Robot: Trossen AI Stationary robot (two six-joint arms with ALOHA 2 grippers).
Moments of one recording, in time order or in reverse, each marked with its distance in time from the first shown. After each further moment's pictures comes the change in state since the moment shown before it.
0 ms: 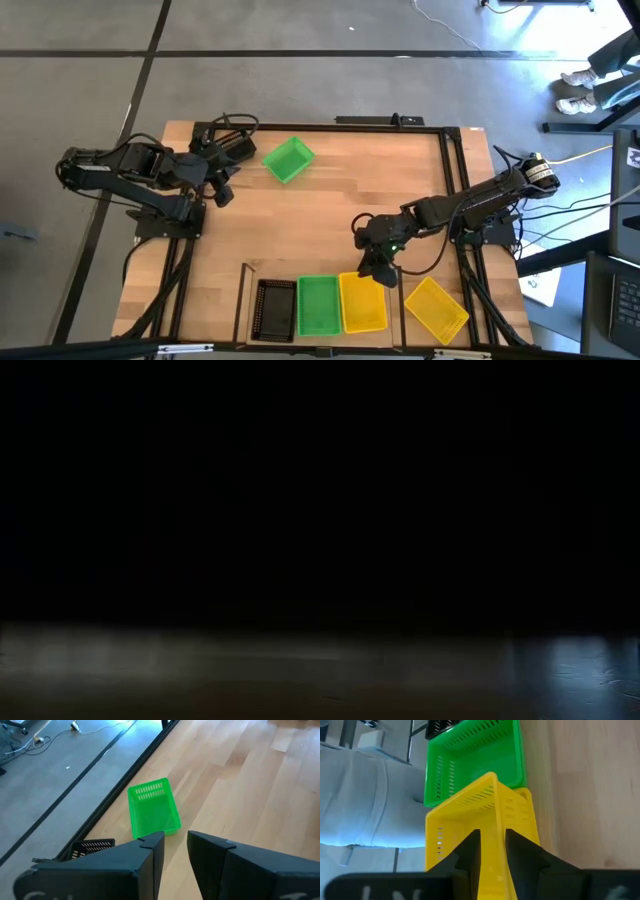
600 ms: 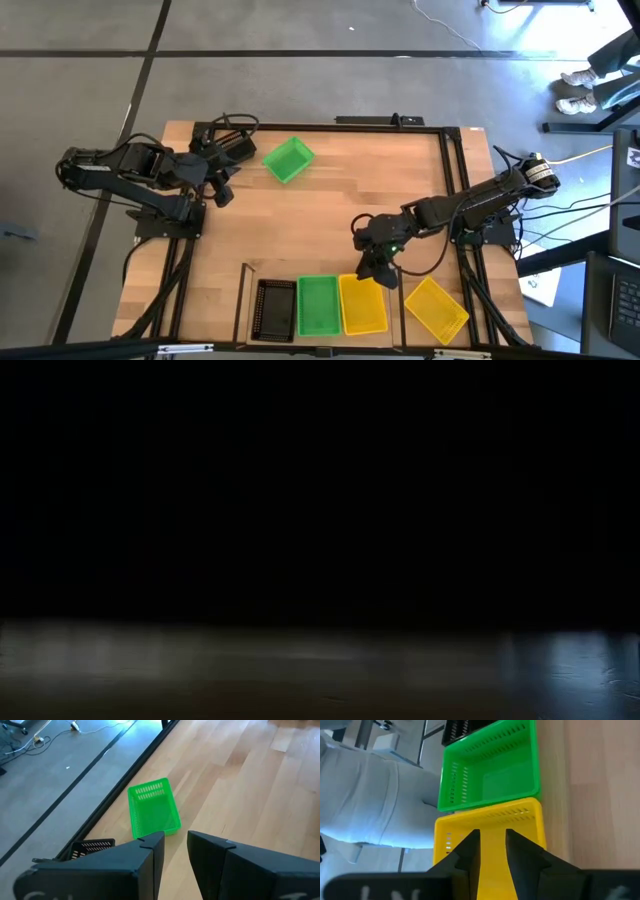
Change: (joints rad) left arm 0.000 0.000 0.000 0.000 0.000 0.001; right arm 0.006 0.000 0.000 0.056 -0.027 -0.007
